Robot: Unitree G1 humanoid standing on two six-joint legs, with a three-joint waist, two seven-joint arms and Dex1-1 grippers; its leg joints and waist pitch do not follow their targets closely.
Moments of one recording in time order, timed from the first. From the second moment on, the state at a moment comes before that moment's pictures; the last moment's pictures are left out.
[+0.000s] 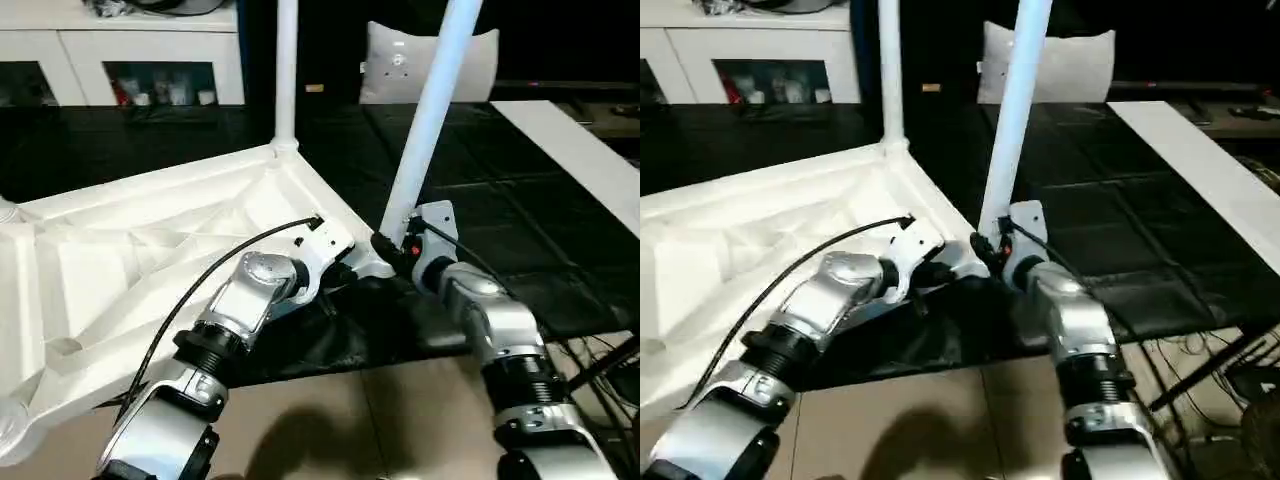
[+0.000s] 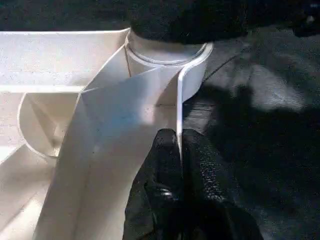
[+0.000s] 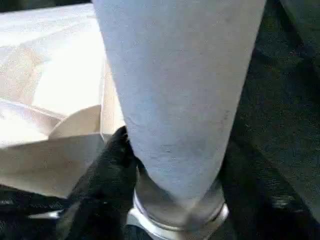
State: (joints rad) left arm -0.68 0.09 -0.27 0.60 0.11 0.38 -0.71; right arm -0.52 -0.08 -0.06 0.45 0.11 0.39 0.38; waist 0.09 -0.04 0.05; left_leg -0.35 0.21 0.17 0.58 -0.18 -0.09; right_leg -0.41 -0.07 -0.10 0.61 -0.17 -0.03
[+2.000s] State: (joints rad) left arm 0.00 0.10 0.04 -0.22 0.03 0.31 -0.27; right arm -0.02 -0.17 0.09 -0.25 0.15 0.41 0.42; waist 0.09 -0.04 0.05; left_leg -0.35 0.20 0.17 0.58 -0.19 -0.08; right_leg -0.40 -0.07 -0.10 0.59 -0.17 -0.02
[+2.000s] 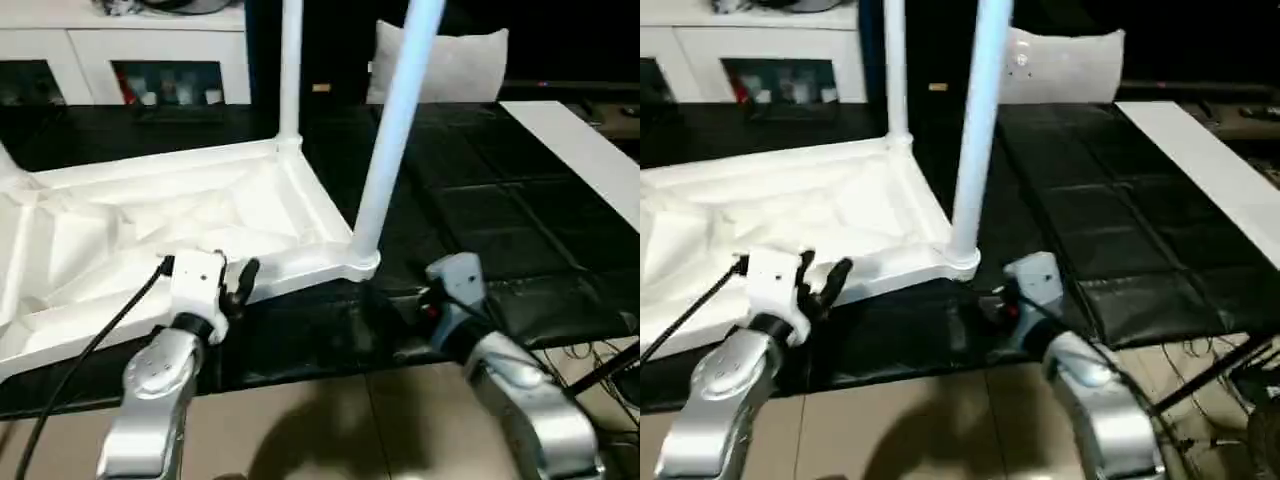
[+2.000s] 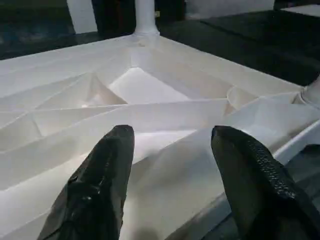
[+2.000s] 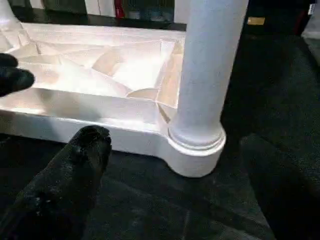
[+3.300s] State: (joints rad) left arm -0.18 0.58 -0.06 -0.08 0.01 0.52 -0.67; right arm -0.37 -0.19 0.06 0.20 0.07 0.15 0.38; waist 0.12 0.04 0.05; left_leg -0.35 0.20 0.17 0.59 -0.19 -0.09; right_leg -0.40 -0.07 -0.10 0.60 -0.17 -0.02
